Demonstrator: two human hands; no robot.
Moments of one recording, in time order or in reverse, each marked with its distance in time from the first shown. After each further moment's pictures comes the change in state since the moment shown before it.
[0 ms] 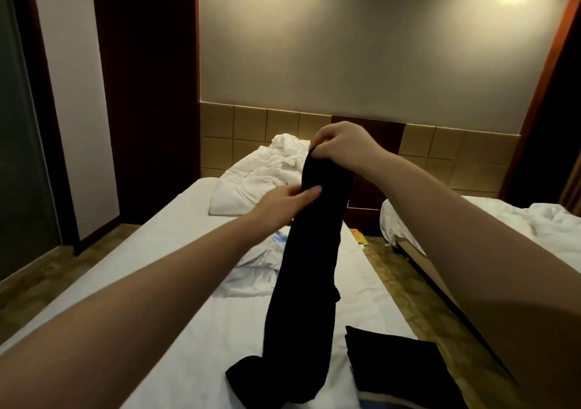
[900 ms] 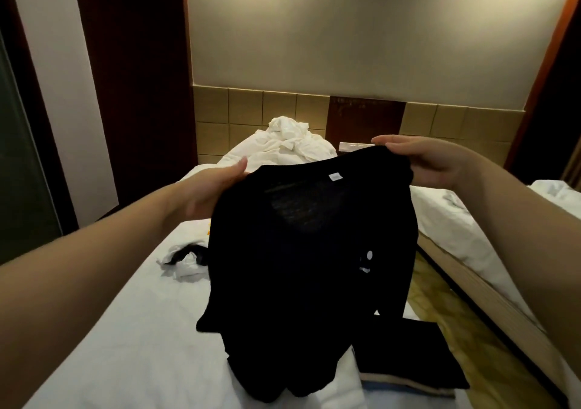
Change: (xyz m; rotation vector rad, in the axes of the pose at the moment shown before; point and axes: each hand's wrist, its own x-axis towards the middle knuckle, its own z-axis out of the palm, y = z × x) left_hand -0.002 -0.027 -0.078 -0.254 -0.203 -0.275; right_hand -0.030 0.127 -0.047 1.079 -0.410 0.423
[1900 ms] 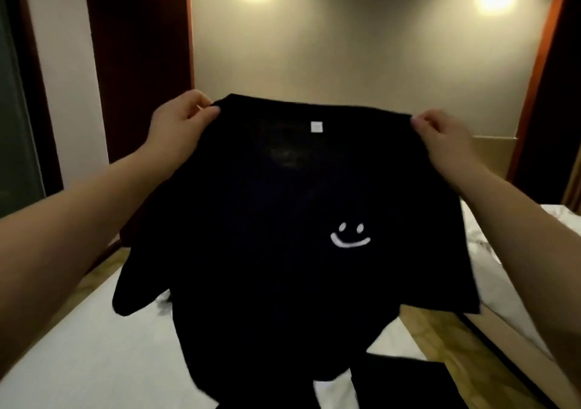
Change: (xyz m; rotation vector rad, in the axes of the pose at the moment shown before) left_hand -0.031 0.106 -0.006 0.586 0.803 0.673; right_hand -0.013 -0.043 0.004 -0.831 0.877 -0.689
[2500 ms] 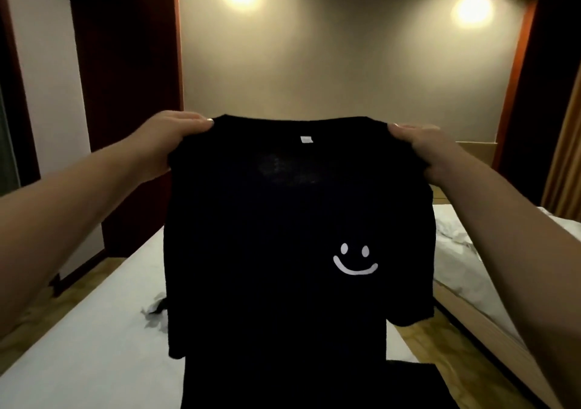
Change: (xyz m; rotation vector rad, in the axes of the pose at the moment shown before) left_hand -0.001 0.016 -0.017 -0.377 -0.311 -0.292; right_hand 0.004 -0.028 -0.008 0.536 -0.197 0.470
